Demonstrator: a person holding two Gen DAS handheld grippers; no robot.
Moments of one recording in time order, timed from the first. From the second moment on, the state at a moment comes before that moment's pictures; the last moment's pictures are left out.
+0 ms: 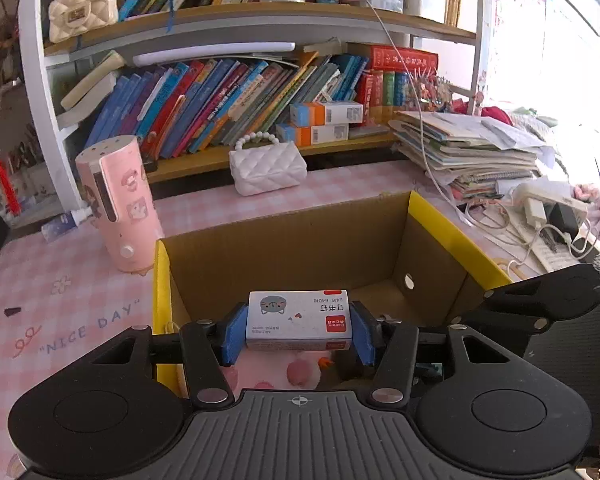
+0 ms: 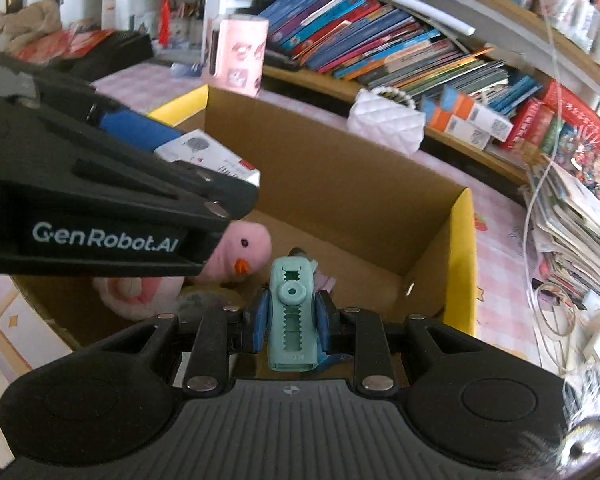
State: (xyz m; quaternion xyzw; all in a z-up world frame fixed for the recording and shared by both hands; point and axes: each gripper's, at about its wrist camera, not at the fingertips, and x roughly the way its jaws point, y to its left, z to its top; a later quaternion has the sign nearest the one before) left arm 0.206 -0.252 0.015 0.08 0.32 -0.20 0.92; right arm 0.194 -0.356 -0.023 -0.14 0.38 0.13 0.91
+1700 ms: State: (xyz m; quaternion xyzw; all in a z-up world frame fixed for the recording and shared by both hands) left arm 0.152 -0.255 0.026 0.06 0.28 -0.21 0.93; right arm 0.167 -0.380 -0.006 -0.04 0.38 0.08 0.92
